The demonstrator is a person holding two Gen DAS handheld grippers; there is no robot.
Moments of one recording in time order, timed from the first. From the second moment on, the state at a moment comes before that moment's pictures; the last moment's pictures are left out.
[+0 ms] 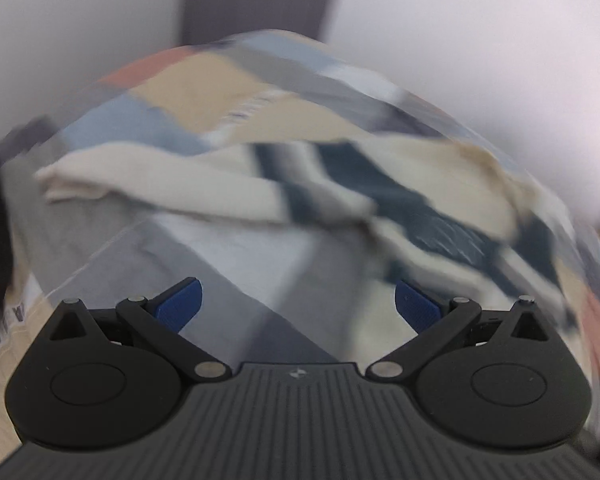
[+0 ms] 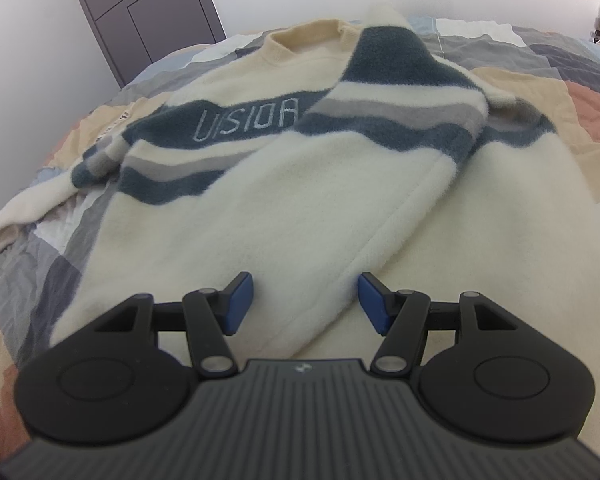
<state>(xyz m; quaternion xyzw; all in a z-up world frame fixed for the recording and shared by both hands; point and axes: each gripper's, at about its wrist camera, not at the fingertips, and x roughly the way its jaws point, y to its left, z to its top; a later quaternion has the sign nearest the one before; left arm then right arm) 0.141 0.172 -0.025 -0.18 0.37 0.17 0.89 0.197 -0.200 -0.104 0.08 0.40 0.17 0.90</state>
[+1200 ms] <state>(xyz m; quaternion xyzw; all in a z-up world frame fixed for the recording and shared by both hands) 0.229 0.383 -0.059 -0.21 0.23 0.29 0.90 0.223 -0.189 -0.115 0.10 0.40 0.16 0.90</state>
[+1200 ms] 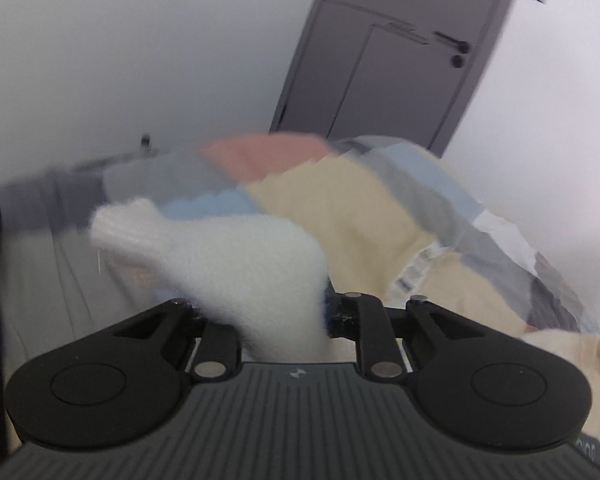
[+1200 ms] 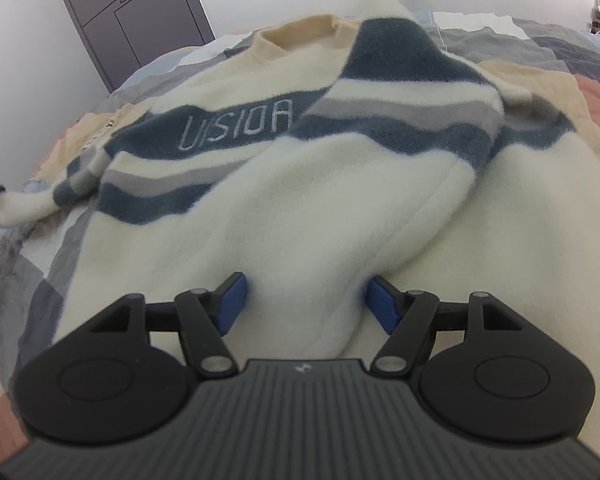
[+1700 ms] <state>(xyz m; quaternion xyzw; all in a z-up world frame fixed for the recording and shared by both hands) 0.205 0.118 0.085 0.04 0.13 0.12 0.98 0.184 -0.242 -0.077 0.09 0.32 0.12 0.94</state>
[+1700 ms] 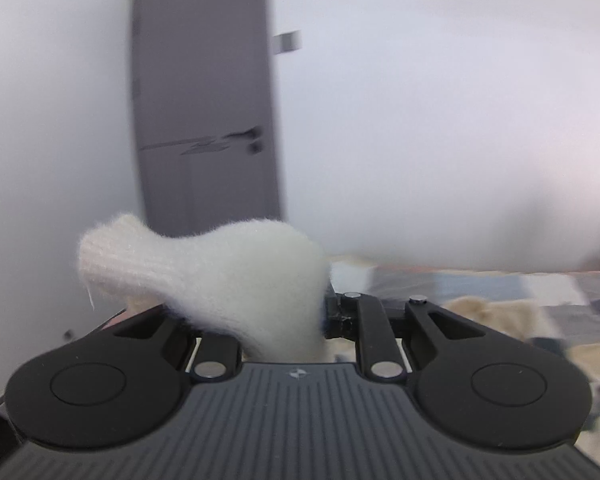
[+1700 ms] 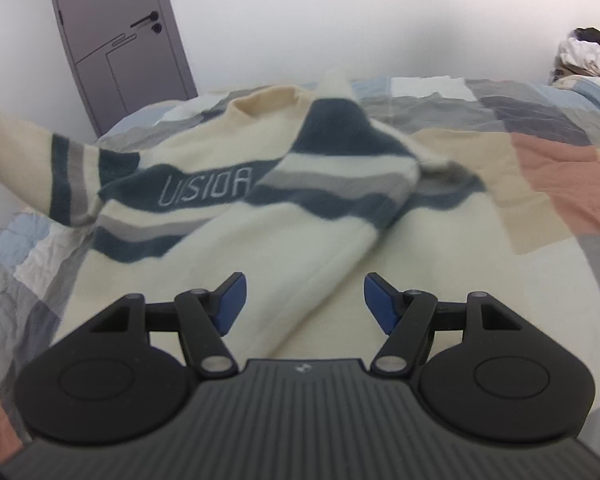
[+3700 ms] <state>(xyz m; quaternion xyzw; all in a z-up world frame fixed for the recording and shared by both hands) 0.106 0.078 -0.161 -0.19 0.40 -0.03 0.90 0.117 -0.177 -0.061 -0.02 0.26 0.26 0.93</state>
